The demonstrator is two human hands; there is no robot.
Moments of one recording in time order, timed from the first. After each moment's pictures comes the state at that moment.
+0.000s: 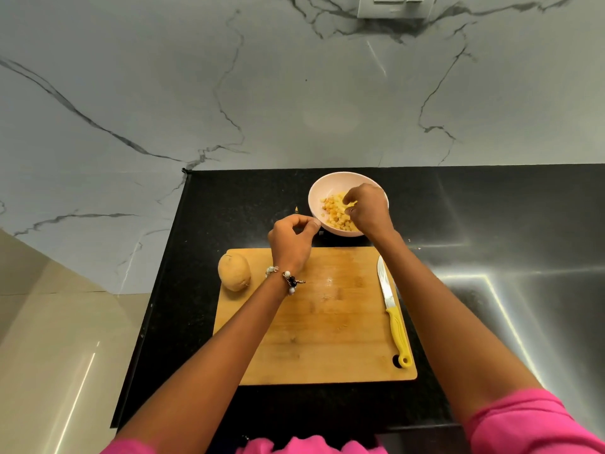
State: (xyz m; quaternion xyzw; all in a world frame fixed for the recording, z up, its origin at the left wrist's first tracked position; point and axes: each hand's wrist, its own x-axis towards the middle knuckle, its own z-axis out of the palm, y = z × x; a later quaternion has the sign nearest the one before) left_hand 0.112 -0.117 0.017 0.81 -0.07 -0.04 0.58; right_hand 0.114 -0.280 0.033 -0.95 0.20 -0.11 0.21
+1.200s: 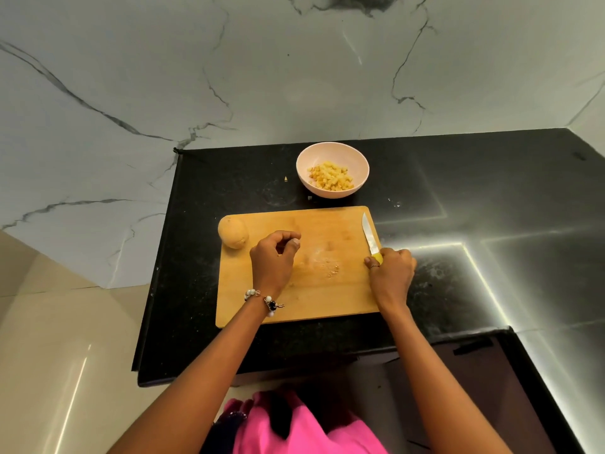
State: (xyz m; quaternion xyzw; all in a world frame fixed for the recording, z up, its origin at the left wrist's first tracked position) left_hand 0.021 -0.042 -0.009 0.82 -0.14 -0.03 0.55; right_hand -0.079 -0.214 -0.035 -0.85 0.44 -0.14 0.25
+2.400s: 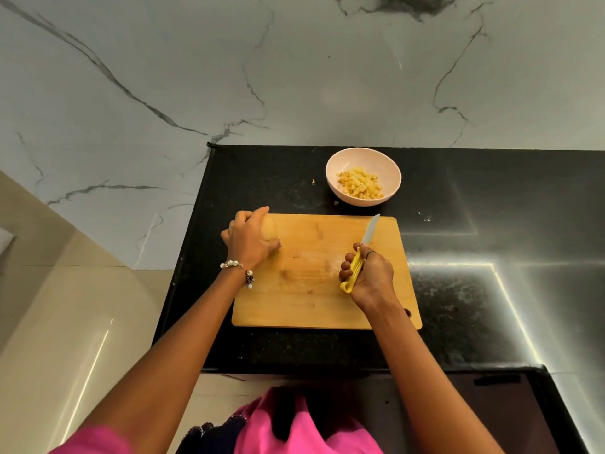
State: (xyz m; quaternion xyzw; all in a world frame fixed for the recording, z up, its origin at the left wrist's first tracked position) left_hand 0.101 0.009 -0.016 0.96 -0.11 -0.03 0.26; right_hand -0.029 -0.159 0.012 -0.31 0.45 -0.09 0.84
